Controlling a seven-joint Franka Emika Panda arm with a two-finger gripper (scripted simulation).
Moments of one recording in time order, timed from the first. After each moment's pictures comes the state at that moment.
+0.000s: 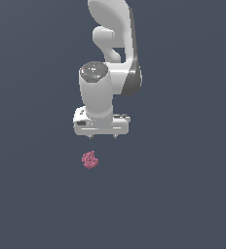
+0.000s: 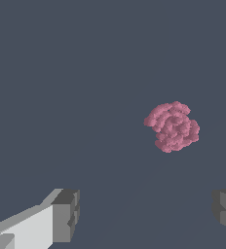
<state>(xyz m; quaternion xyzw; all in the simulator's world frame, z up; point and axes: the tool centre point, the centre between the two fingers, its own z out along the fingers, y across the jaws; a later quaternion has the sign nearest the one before) 0.016 -0.041 0.164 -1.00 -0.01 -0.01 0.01</state>
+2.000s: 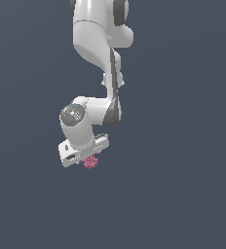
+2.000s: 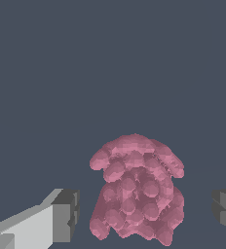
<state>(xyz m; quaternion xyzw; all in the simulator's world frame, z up) 0.063 -0.111 0.067 -0.97 -0.25 0.00 0.00</state>
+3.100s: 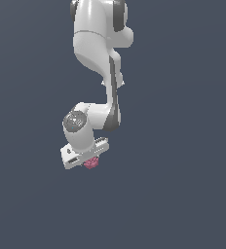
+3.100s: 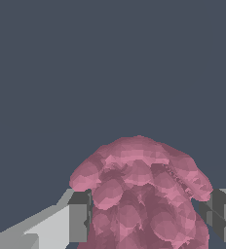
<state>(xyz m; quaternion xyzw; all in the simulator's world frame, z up) 0.063 -0.111 0.039 -0.97 -0.25 0.00 0.00</state>
